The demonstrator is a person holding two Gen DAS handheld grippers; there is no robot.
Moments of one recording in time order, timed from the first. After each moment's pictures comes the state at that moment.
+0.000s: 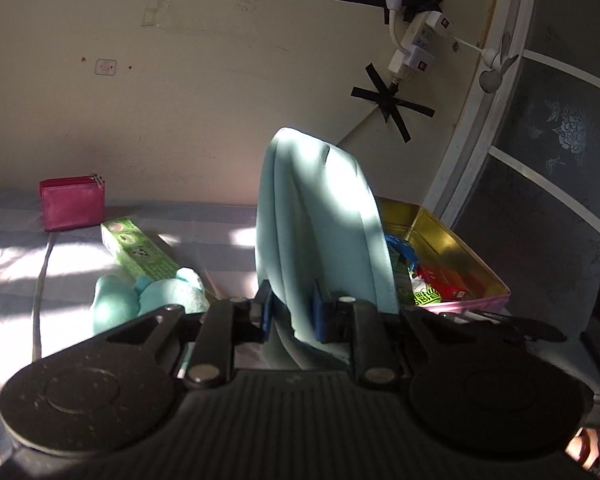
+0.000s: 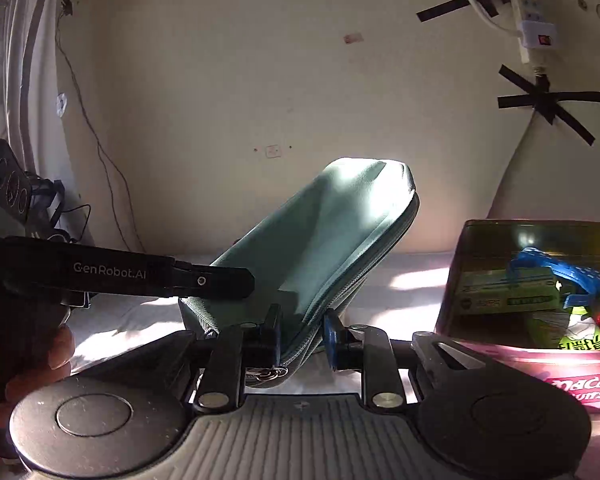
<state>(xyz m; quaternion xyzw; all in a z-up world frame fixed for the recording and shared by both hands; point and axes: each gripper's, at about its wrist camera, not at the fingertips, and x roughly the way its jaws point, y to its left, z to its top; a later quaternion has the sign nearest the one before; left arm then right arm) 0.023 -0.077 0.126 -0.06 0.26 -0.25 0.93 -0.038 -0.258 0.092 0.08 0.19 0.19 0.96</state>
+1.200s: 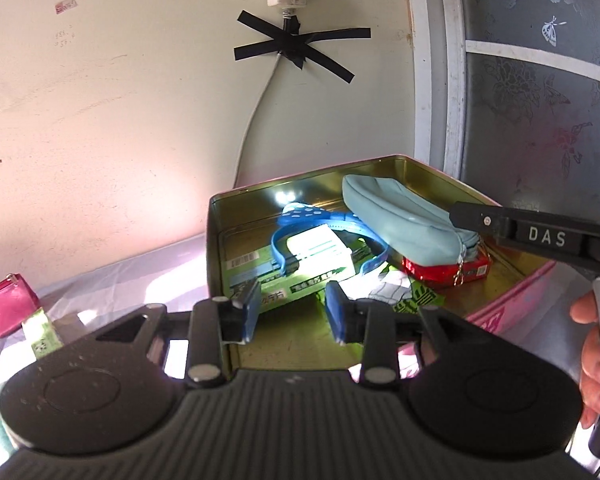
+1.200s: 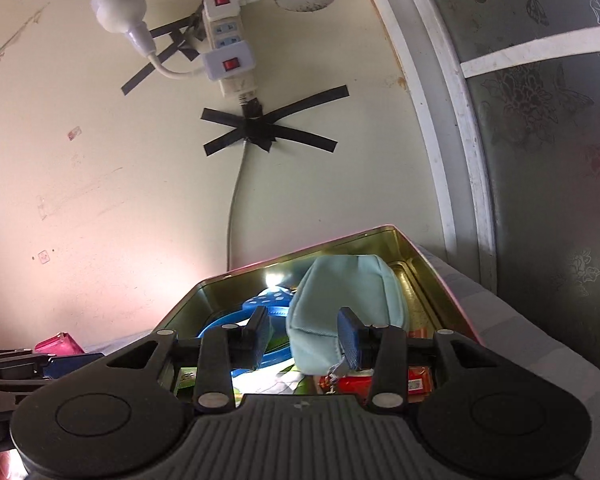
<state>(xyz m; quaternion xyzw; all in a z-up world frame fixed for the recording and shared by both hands) 0.044 -0.261 0.101 0.13 0.24 -0.21 0.94 -0.004 -0.455 0.062 0.18 0.15 -0.03 0.97</state>
